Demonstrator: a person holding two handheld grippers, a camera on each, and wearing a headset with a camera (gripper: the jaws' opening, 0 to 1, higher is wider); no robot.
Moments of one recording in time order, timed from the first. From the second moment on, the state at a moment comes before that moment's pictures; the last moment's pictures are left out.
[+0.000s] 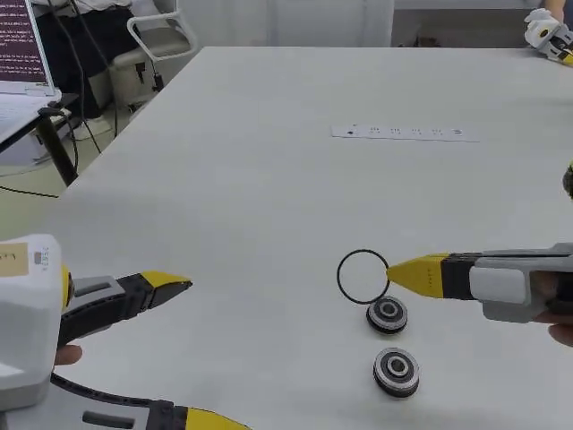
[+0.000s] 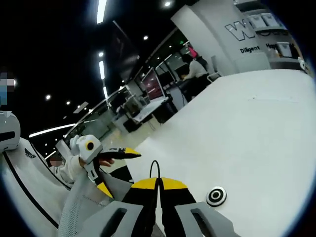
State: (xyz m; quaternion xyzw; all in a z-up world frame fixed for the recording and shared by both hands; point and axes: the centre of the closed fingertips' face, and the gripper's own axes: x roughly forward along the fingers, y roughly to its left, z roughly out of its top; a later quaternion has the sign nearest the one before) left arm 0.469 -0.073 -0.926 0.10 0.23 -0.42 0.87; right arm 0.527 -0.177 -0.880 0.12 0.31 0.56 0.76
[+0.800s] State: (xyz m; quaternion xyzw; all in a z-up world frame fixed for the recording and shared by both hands) left arm 0.471 -0.071 -0.924 0.09 0.22 -0.41 0.88; right arm 0.513 -0.115 -0.912 0.06 0.34 0.59 0.73
